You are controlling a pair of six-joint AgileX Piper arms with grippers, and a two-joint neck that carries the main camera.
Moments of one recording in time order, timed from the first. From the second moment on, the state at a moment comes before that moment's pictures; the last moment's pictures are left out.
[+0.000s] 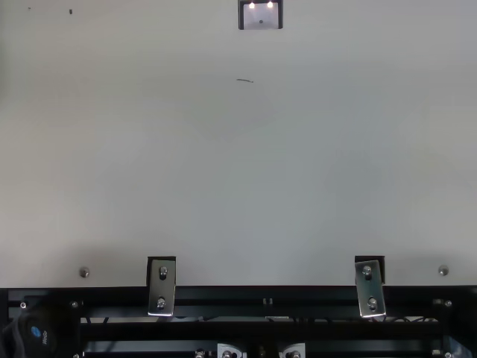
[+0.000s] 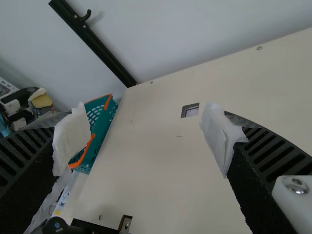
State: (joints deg) left arm 38.2 57.5 -54.2 -58.5 50.3 18.2; right arm 11.1 22.1 -62.5 17.9 66.1 23.3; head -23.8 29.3
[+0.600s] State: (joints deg) left arm 43.3 42.8 -47.1 -70.2 68.7 -15.3; right arm 11.1 22.1 -62.5 17.9 66.1 23.3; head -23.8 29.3
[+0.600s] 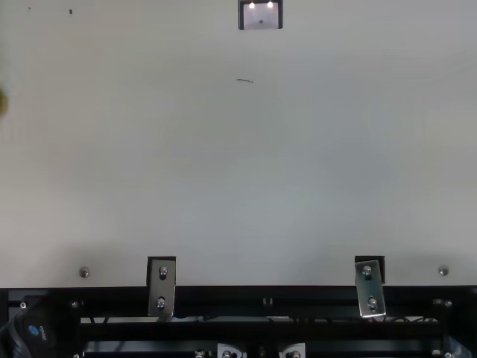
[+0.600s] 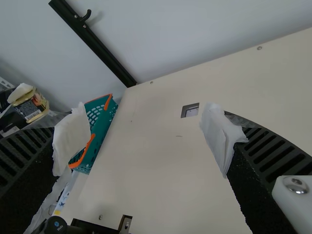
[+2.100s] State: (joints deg) left arm 22.3 30.9 -40.9 -78.1 61.9 -51.1; right arm 11.1 22.1 -62.5 17.9 66.1 23.3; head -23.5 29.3
